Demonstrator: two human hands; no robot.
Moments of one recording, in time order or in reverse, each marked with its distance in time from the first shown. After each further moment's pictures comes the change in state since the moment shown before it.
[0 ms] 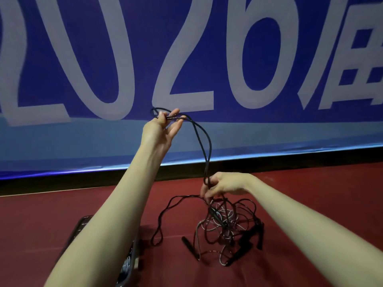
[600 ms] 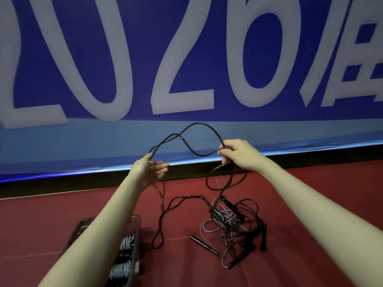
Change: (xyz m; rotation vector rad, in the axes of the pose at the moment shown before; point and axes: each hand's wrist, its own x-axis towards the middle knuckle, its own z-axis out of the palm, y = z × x) left_hand 0.018 -0.024 -0.105 0.555 0.264 -0.408; right_hand -0.024 -0.033 -0.044 -0.289 0.700 -0.093
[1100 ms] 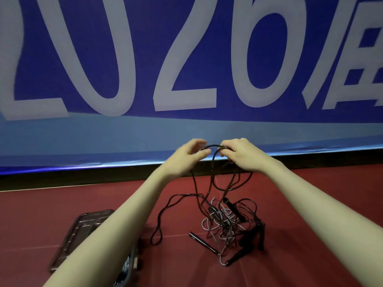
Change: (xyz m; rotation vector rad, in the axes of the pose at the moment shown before) left_hand -0.042 -0.006 0.063 0.761 -0.443 0.651; right_hand -0.009 -0.015 -0.003 -0.264 -0.038 -0.070
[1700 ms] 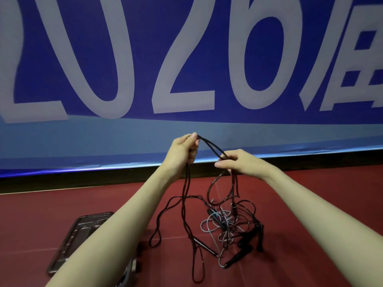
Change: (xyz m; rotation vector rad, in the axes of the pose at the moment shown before) left_hand 0.004 0.018 0.007 -0.489 0.178 0.034; right_hand -0.009 0.022 0.010 0.453 -0.193 0.038
